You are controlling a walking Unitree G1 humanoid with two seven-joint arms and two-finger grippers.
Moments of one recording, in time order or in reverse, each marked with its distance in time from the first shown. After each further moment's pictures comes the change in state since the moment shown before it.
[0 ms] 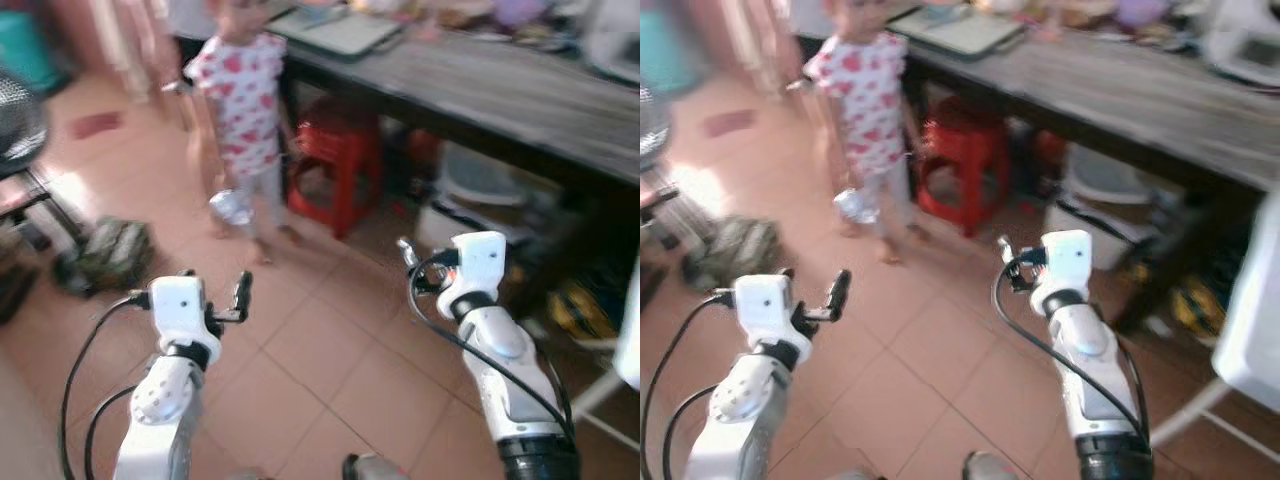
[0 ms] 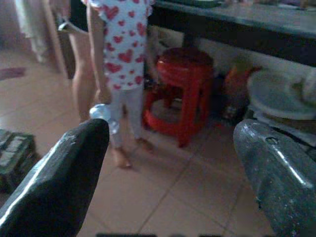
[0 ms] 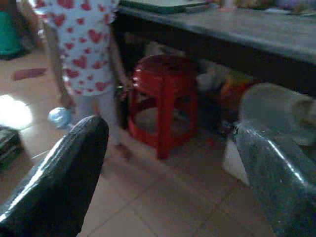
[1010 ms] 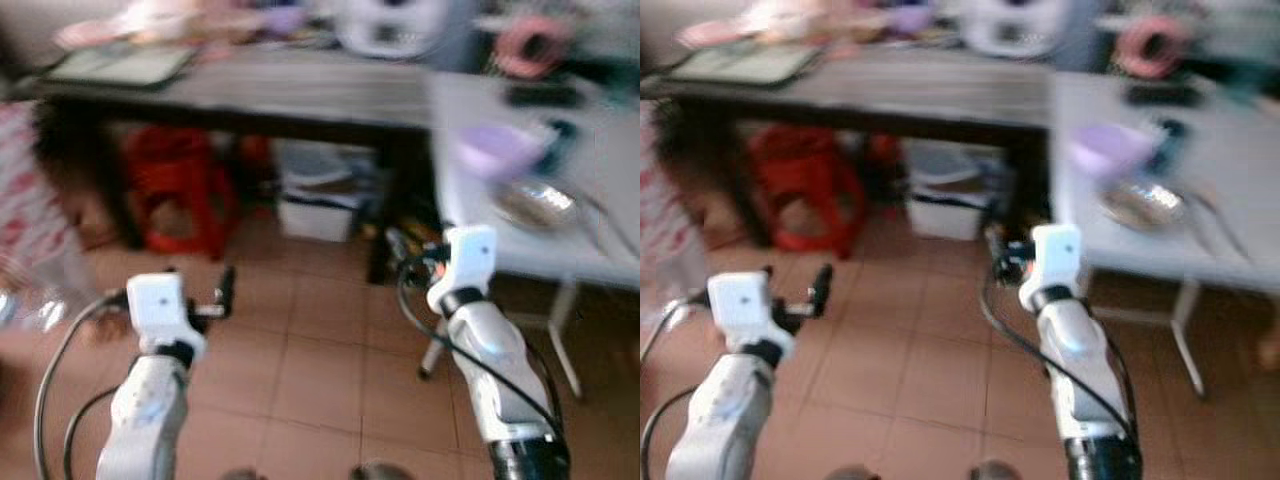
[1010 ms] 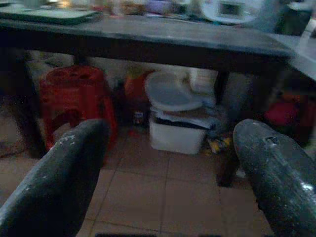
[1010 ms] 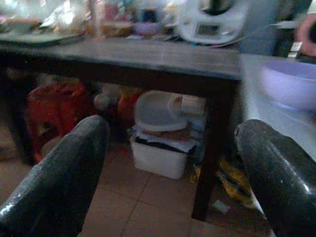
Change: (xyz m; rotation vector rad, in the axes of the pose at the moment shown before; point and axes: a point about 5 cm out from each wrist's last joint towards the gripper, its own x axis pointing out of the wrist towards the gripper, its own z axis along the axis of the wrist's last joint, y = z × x) left arm -0.003 0.005 0.009 -0.042 -0.026 0.036; right arm 0.000 0.010 0.020 -0.015 -0.076 0.033
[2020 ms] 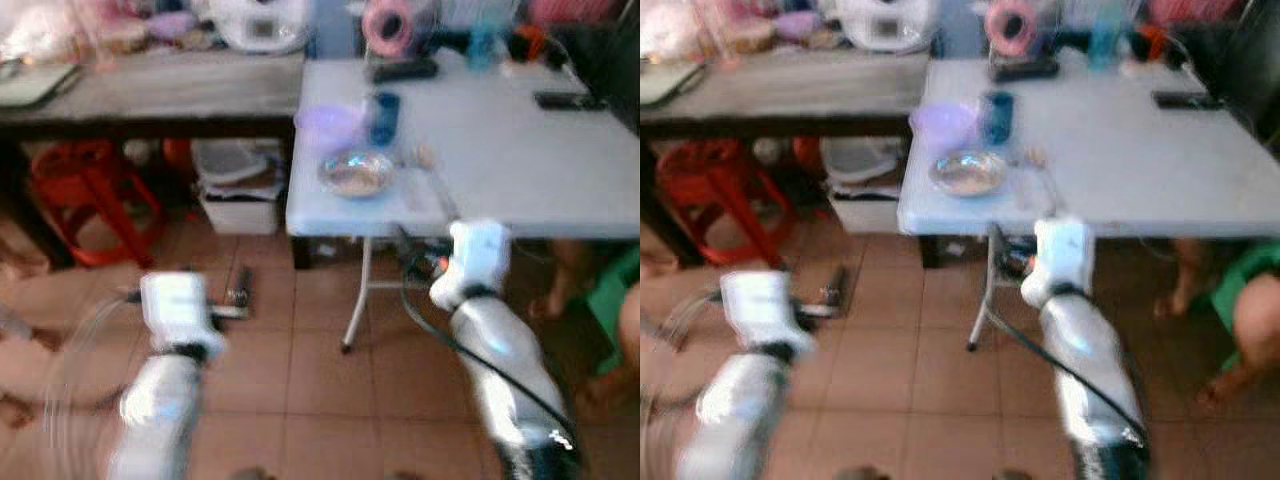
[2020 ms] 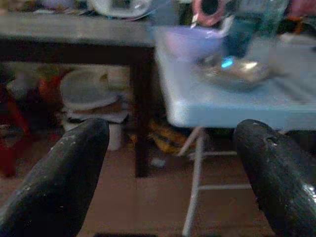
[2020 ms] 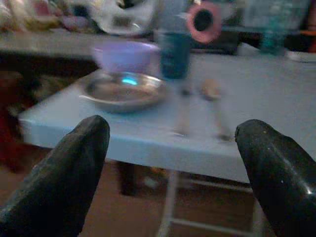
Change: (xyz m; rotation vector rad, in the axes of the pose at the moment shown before) left arm 0.000 -0.024 0.004 -0.009 0.007 -0.111; right arm -0.008 -0.013 -0.004 -0.032 0.021 -0.041
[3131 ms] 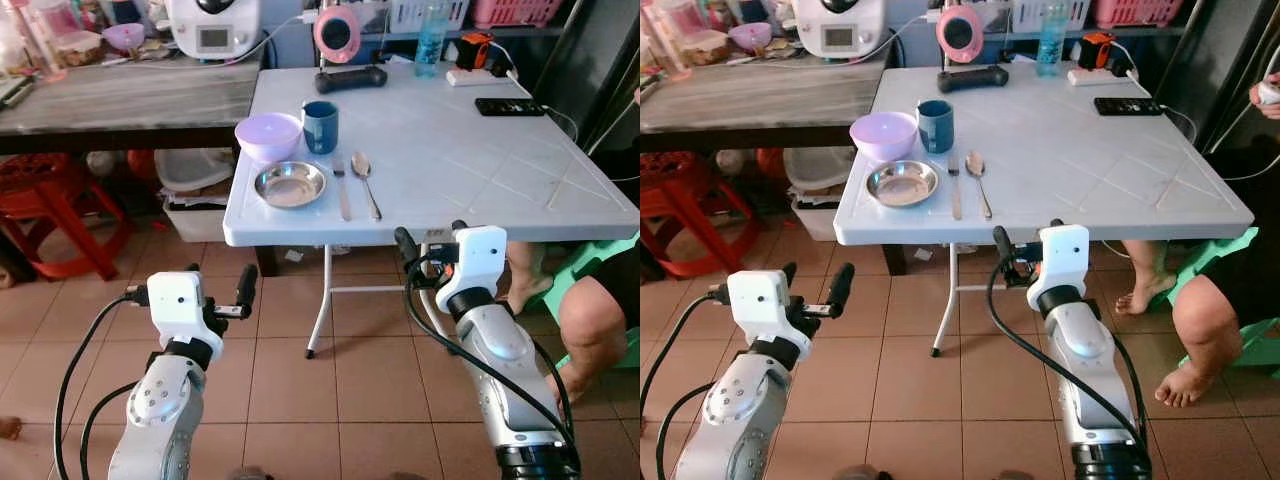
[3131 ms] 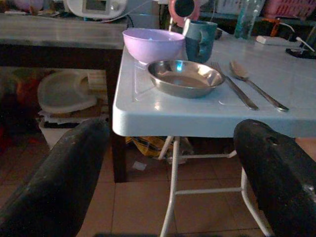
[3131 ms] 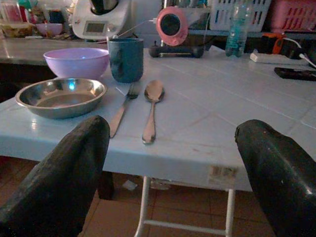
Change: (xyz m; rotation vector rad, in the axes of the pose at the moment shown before) left arm -0.002 0.008 0.005 -0.005 -0.014 0.023; right arm 0.003 0.009 0.005 0.014 -0.026 0.011
